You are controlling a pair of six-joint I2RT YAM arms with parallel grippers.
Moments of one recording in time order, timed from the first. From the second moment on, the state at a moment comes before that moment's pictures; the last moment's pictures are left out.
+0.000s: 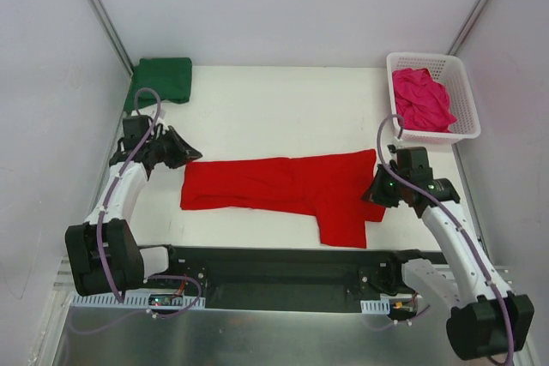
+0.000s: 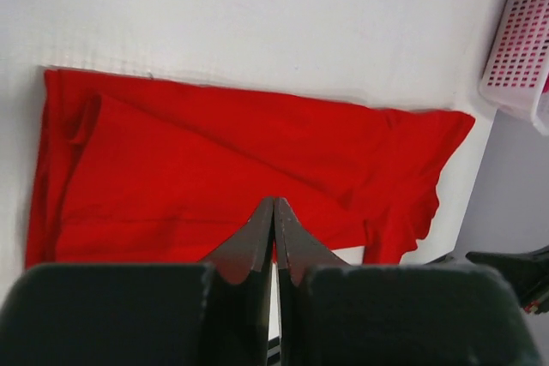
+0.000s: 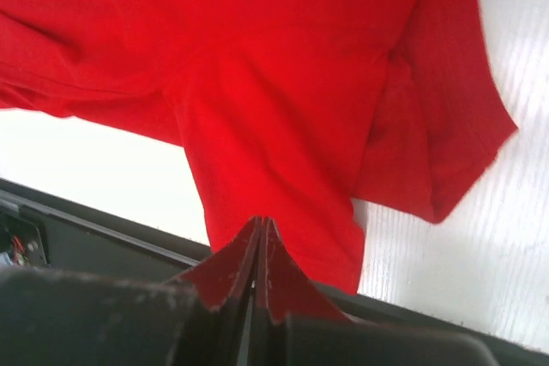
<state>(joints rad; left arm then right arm) 0.17 1.23 0.82 -0.40 0.60 -0.56 0.16 0.85 0.72 -0.87 -0.24 0.46</state>
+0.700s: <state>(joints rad) -0.10 1.45 0.73 -0.19 0.44 -0.65 0.28 1.53 0.99 -0.56 -0.20 0.42</state>
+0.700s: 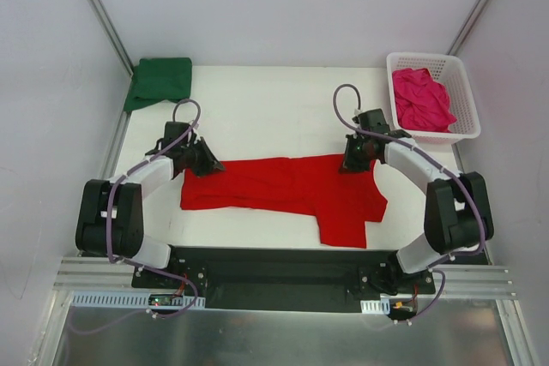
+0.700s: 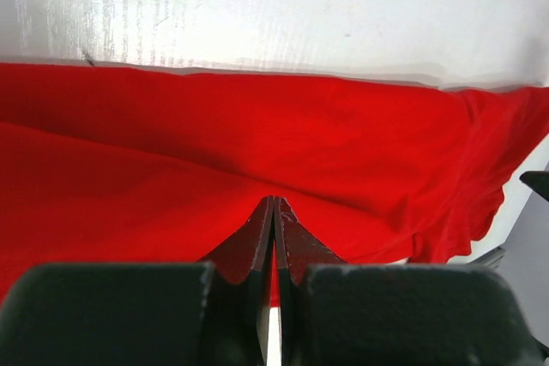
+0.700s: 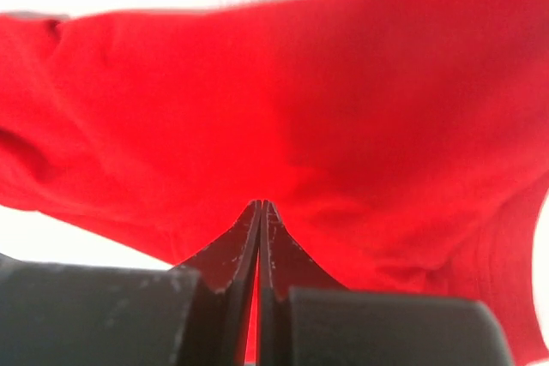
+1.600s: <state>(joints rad) -0.14 1.49 0.82 -0.32 0.41 -0.64 0.34 1.73 1.16 -0.70 -0.16 0.32</state>
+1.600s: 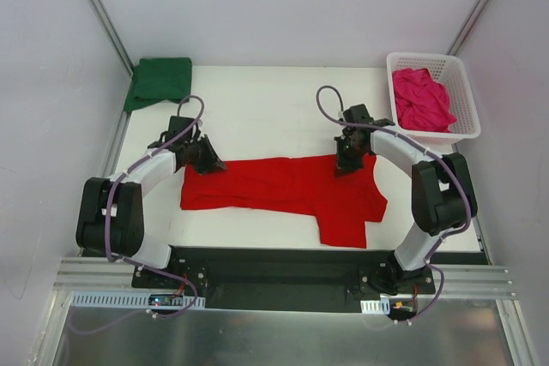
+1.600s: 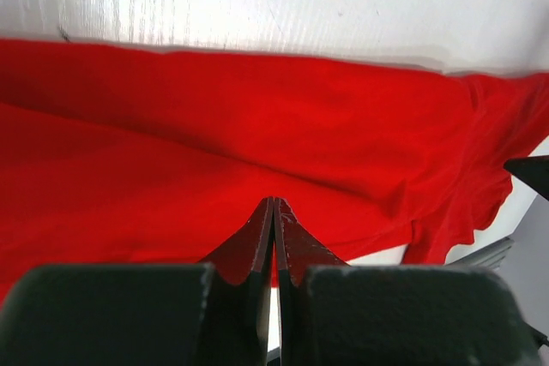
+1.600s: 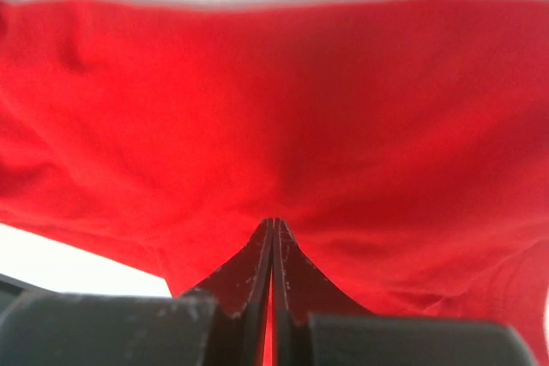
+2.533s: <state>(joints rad) -0.20 1.69 0.94 -0.53 0.29 -0.56 0.46 1.80 1.14 -0.72 -0.05 0.31</state>
